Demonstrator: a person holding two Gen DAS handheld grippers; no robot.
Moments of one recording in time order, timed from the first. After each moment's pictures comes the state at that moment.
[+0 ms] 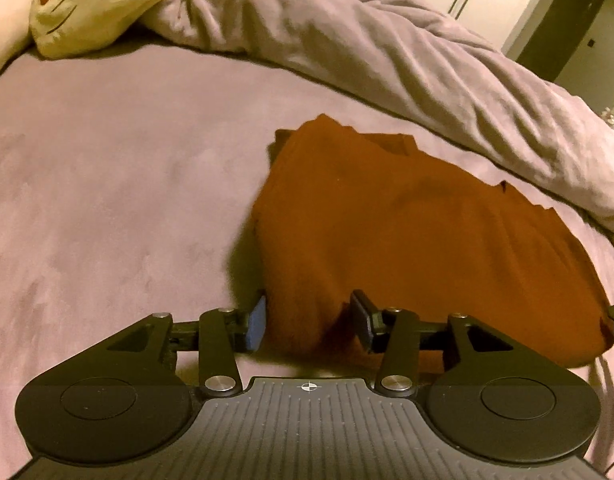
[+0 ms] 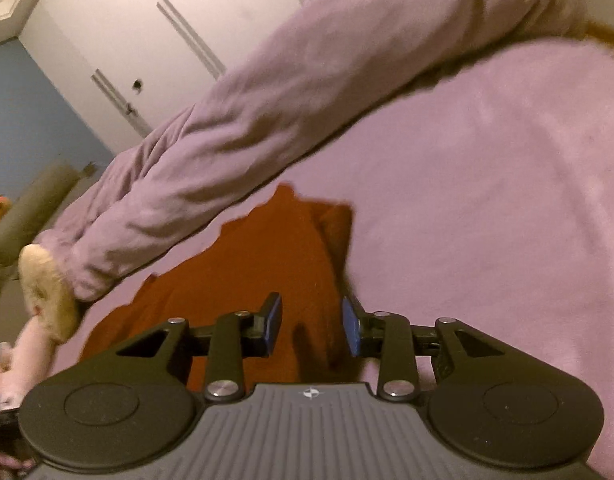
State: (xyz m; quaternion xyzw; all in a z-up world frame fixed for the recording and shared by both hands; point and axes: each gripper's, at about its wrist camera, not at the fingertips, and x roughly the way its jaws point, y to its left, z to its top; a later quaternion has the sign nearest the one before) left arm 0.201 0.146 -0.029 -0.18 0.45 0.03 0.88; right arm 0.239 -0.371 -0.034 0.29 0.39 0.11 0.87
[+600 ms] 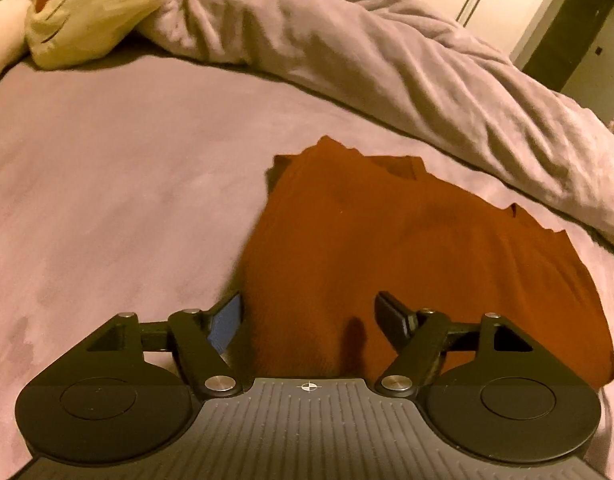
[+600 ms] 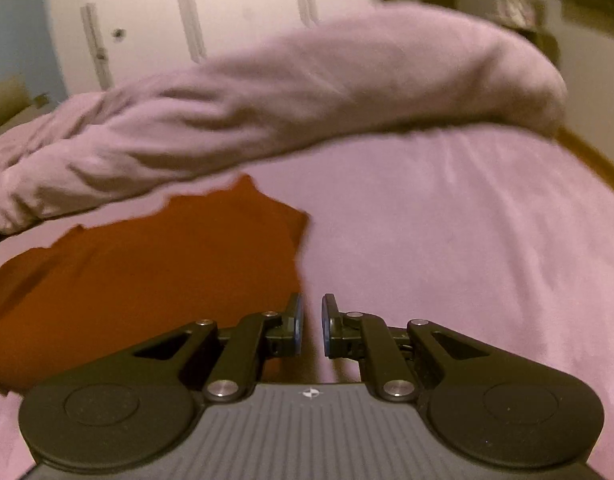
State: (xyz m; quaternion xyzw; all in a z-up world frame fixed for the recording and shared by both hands) left arm 0.235 0.145 -0.031 -0.18 0.44 0.04 0.88; right arm 0.214 -0.311 -0.013 0.08 0.36 0.02 0.93
